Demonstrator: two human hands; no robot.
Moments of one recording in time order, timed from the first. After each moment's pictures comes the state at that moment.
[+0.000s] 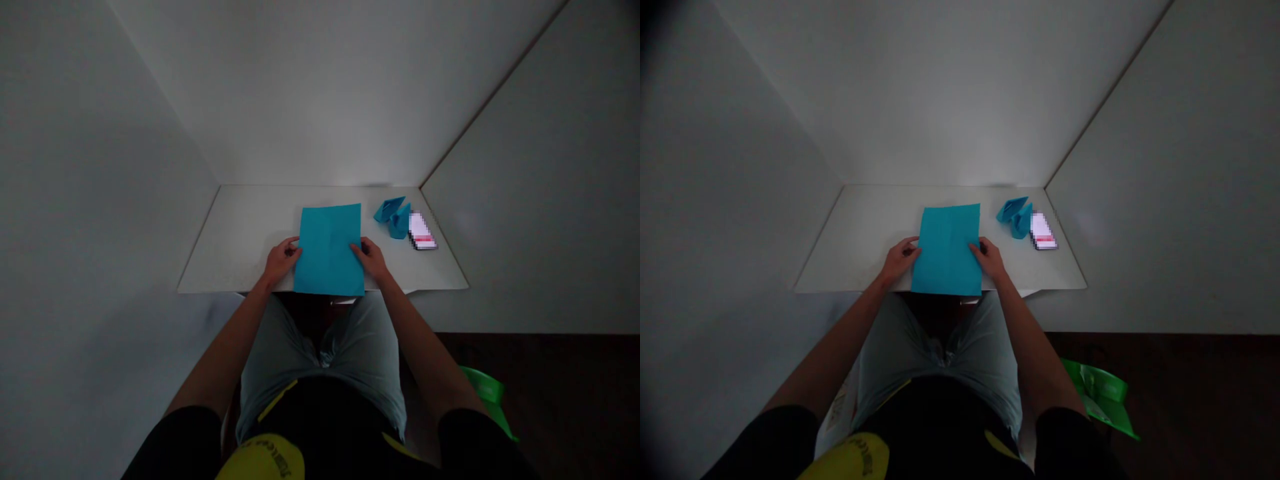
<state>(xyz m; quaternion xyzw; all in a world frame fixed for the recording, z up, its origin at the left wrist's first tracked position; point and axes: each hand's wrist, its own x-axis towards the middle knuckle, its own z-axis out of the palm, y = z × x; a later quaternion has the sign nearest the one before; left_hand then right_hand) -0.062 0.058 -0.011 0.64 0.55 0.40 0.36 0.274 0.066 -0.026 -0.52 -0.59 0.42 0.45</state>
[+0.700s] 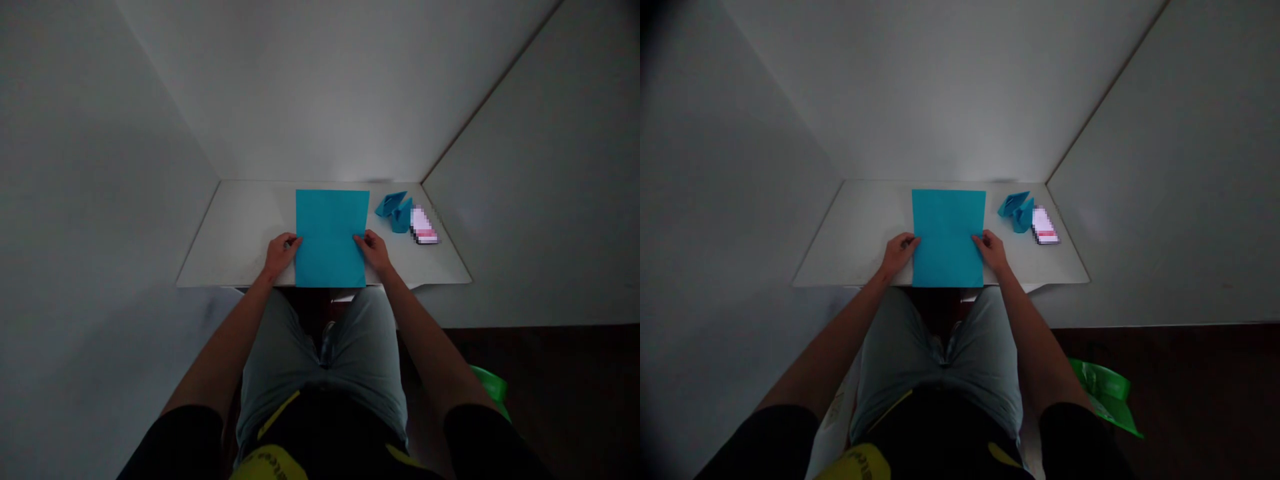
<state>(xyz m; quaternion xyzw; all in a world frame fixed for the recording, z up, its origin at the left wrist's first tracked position) -0.061 0.061 -0.008 0.64 0.55 0.44 0.30 0.265 0.068 -0.010 -0.52 -0.56 0.42 0.49</state>
